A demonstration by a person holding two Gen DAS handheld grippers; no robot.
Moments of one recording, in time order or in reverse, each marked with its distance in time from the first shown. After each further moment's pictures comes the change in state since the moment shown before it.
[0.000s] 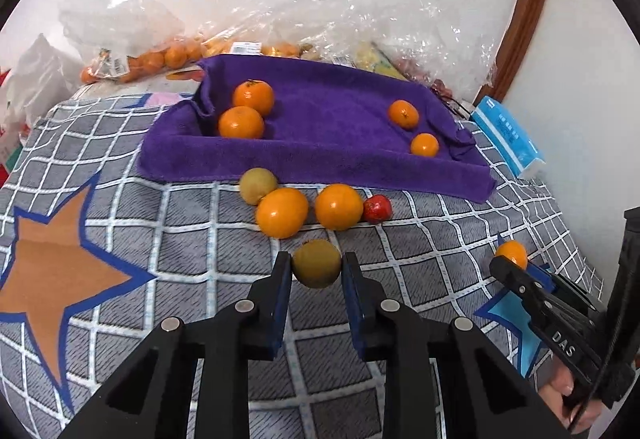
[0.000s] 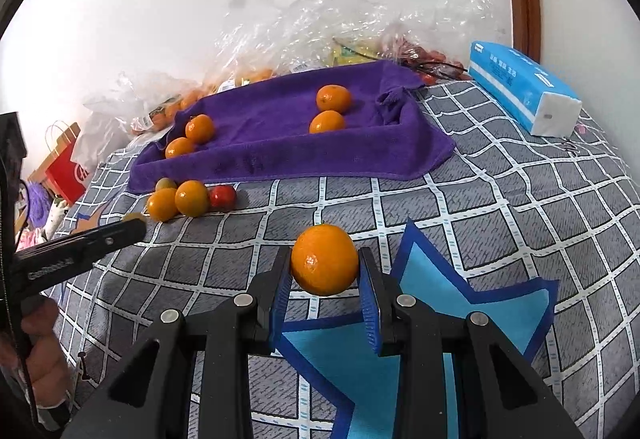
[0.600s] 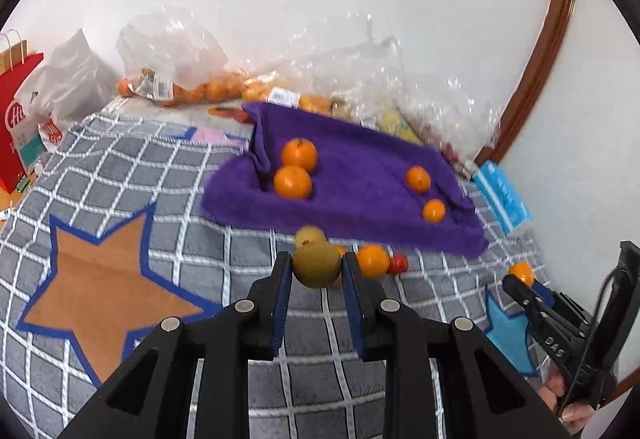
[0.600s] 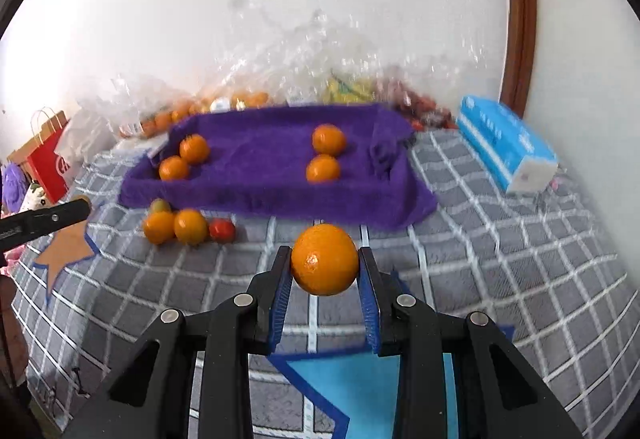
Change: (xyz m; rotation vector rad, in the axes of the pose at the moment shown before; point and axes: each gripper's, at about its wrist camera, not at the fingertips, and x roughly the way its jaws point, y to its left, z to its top) left arm -0.045 0.049 0.025 -0.106 -0.136 -0.034; right arm -0.030 0.028 0.036 -0.108 -0.094 -0.098
